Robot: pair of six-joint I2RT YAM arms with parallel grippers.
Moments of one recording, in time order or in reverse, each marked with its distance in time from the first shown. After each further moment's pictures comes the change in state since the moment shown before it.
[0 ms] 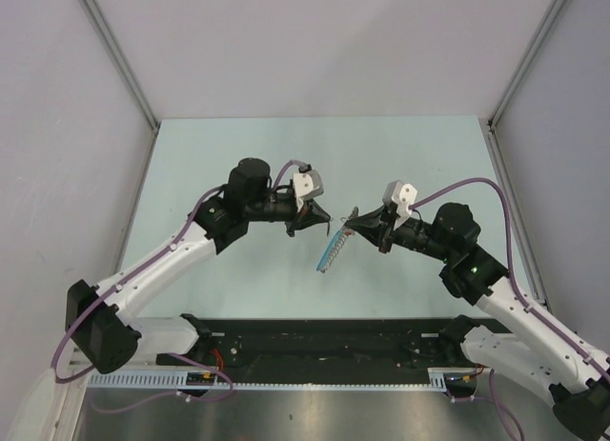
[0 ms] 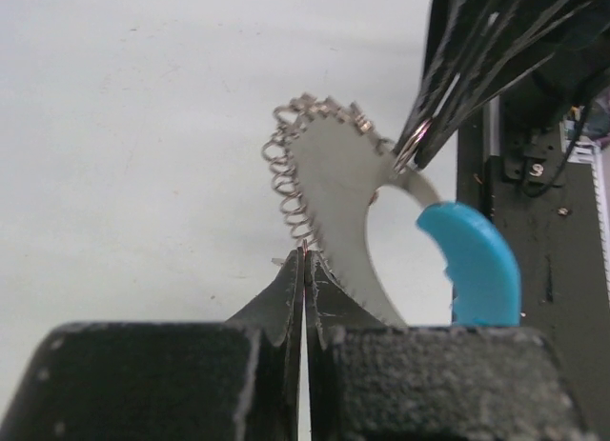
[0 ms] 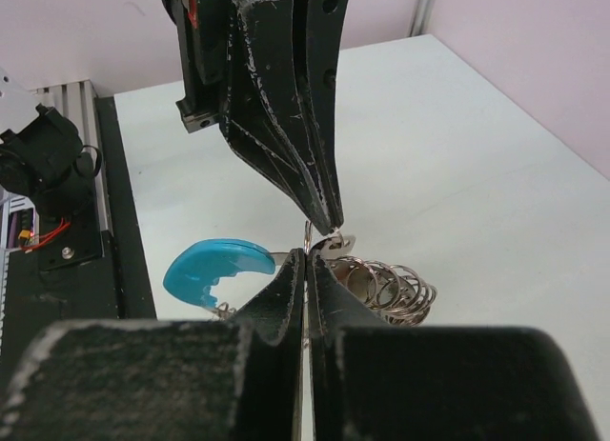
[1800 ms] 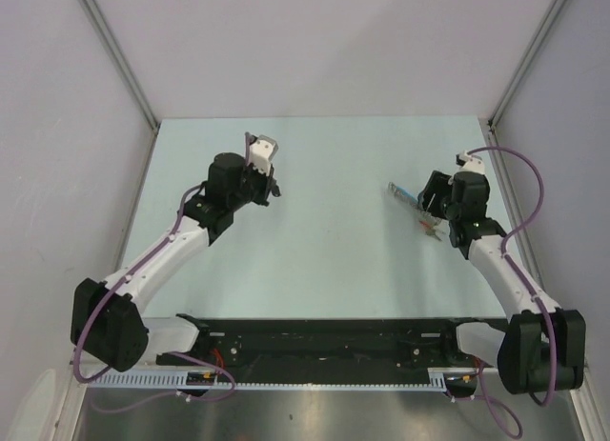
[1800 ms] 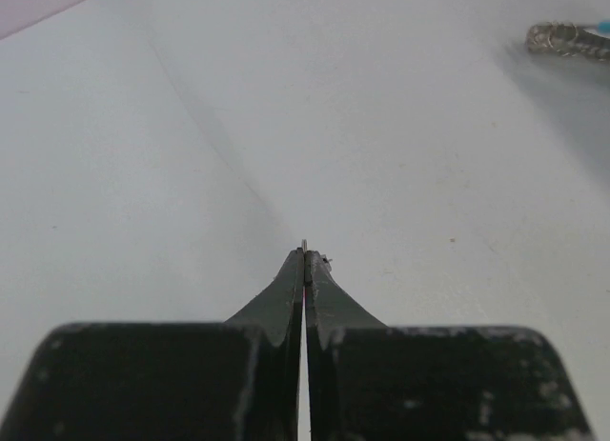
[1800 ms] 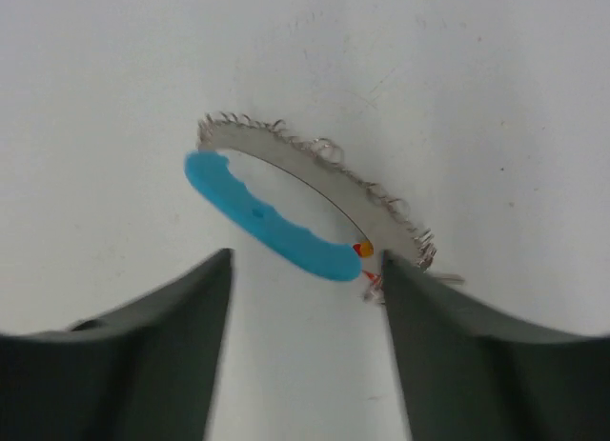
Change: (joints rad) left arm 0.235 0.006 -0.120 0.125 -0.589 -0.208; right arm -0.586 0.359 -0.001 -0.167 0.557 0.401
